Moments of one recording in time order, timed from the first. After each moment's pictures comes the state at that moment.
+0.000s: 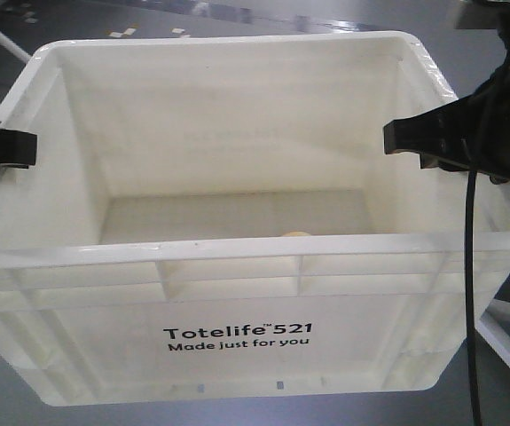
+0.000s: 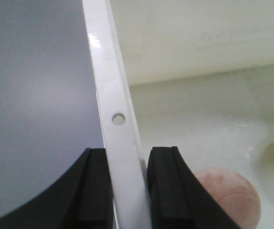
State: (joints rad) left arm -0.42 1.04 -1.15 0.14 1.04 -0.33; right arm 0.61 1.21 -1.27 -0.37 1.18 0.55
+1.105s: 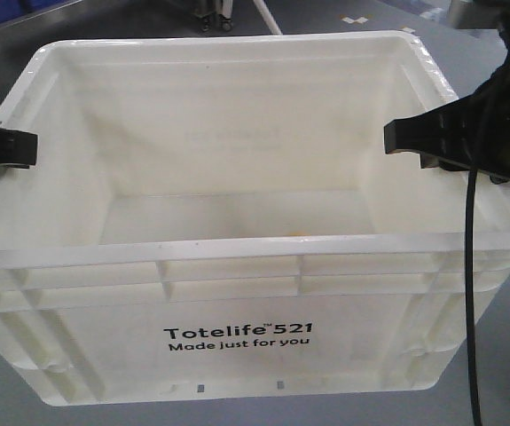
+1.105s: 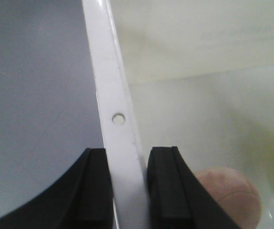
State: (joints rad) left arm -0.42 1.04 -1.15 0.13 1.04 -0.33; right arm 0.61 1.21 -1.27 -0.37 1.18 0.55
